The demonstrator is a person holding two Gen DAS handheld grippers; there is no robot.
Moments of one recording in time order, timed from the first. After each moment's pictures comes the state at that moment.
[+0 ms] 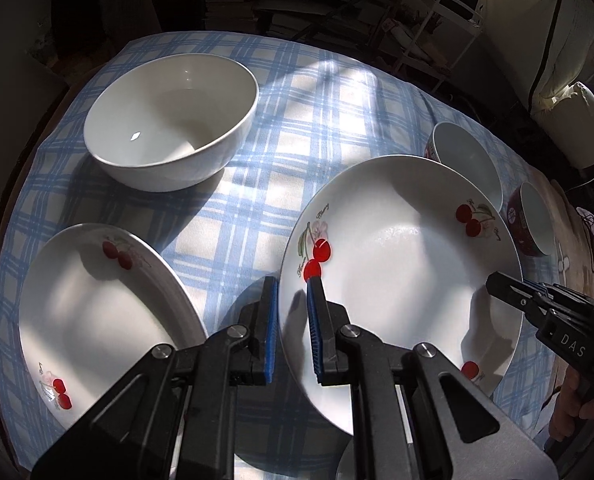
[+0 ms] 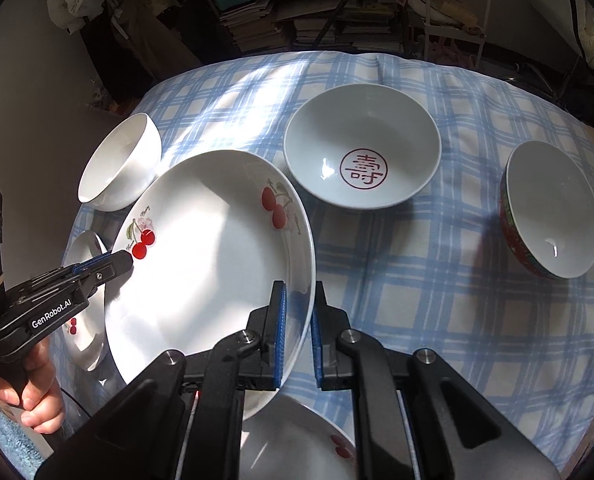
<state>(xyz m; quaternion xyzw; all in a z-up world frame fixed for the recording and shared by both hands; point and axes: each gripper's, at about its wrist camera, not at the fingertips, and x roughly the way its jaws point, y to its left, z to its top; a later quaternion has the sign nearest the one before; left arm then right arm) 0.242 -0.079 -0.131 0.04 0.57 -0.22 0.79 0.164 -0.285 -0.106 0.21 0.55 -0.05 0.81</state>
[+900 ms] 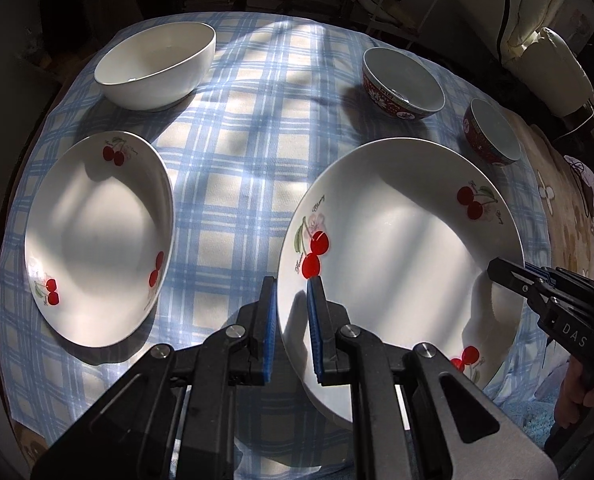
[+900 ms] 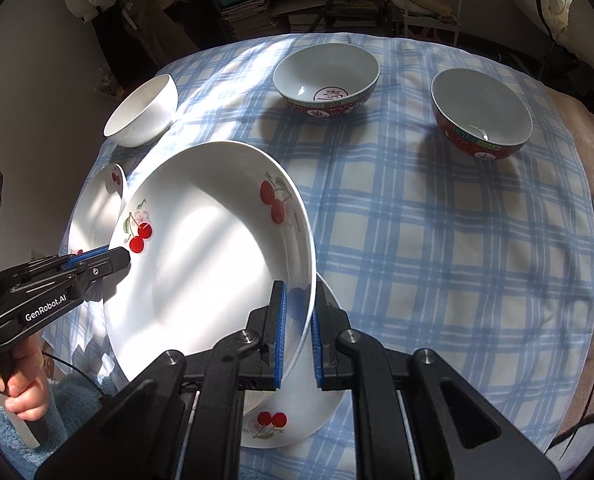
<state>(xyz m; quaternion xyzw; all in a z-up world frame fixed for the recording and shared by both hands) 0.134 -0.075 -0.121 0.09 0.58 -0.24 0.77 0.053 -0.267 -0.090 0.21 0.55 -0.06 0.81</state>
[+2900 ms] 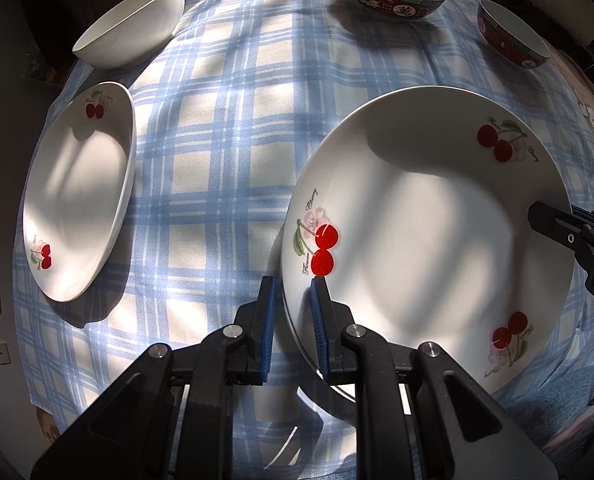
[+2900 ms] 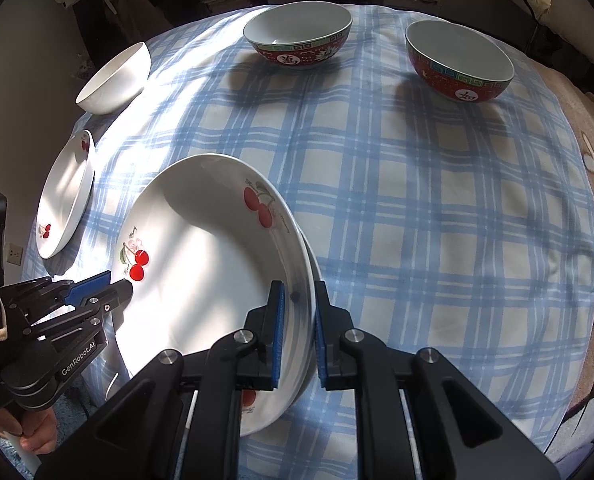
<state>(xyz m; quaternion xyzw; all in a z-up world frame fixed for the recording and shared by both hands) 0.094 -0.102 -0.177 0.21 0.59 -0.20 0.75 0.036 -0.256 -0.125 0.18 0.58 -0.09 0.79</state>
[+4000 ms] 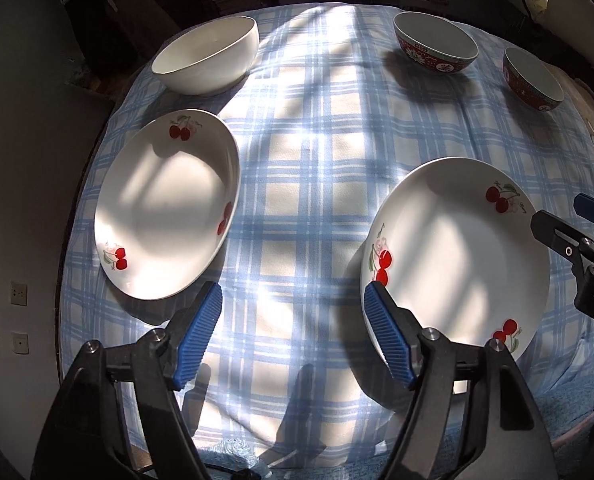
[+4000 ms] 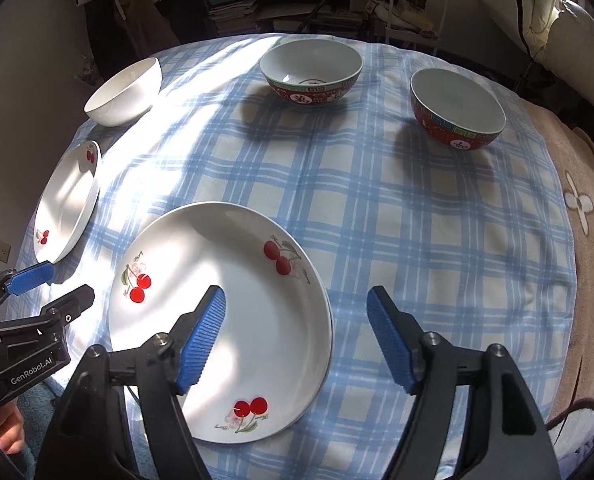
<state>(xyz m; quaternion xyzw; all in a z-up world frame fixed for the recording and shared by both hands) 0.103 -0.059 -0.115 0.21 0.55 -0.14 0.79 0.047 -0.241 -0.094 0.14 0.54 -0.11 0.82</state>
